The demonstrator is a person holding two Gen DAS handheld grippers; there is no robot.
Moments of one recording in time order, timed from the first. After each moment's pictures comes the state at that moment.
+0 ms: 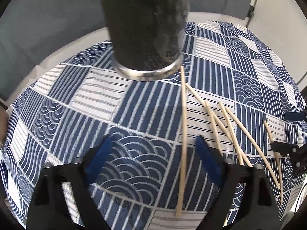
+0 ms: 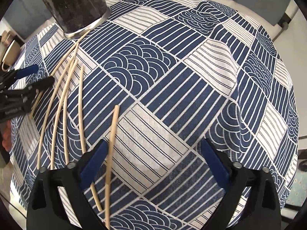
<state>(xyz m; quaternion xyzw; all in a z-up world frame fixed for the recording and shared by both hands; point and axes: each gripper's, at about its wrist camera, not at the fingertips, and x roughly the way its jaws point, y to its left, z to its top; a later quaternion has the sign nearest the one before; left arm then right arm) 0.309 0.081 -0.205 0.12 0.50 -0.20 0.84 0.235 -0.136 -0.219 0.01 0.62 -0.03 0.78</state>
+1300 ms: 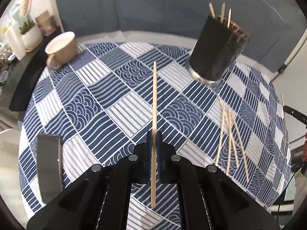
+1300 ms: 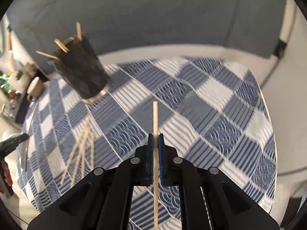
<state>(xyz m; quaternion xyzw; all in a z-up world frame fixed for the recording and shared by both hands) 0.222 0.192 -0.113 -0.04 0.51 -0.04 0.86 0.266 -0.207 -0.103 0.04 0.50 0.04 0.86</state>
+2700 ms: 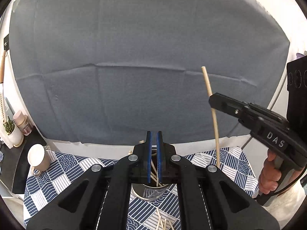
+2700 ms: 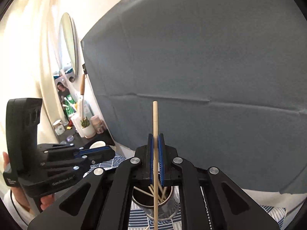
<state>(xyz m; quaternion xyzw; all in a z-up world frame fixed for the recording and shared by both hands) 0.353 0.055 0.067 -0.03 0.31 -0.09 0.95 0.402 -0.106 0.078 0.02 0.24 0.31 0.92</state>
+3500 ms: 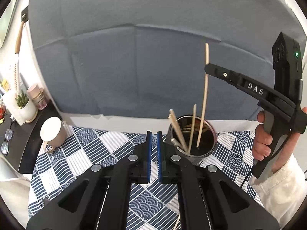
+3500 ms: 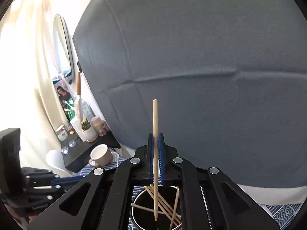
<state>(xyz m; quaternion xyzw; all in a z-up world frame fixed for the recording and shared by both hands) 0.329 0.108 0.017 -0.04 0.37 -0.02 0.93 0.449 -0.071 0.016 0.06 0.27 0.33 0.90</state>
